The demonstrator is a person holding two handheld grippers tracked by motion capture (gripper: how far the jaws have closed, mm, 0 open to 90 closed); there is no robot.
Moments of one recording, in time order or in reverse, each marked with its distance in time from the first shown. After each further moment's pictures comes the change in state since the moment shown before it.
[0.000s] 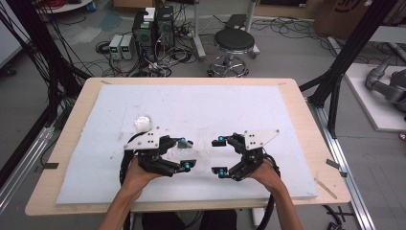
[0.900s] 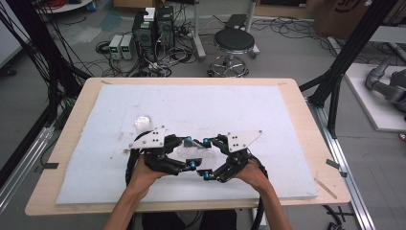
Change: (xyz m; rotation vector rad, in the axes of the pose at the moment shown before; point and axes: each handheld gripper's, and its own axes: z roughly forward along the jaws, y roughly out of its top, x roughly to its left) left arm 0.001 0.001 0.013 -0.029 -0.022 0.000; right arm 0.001 0.004 0.037 0.022 0.043 -0.048
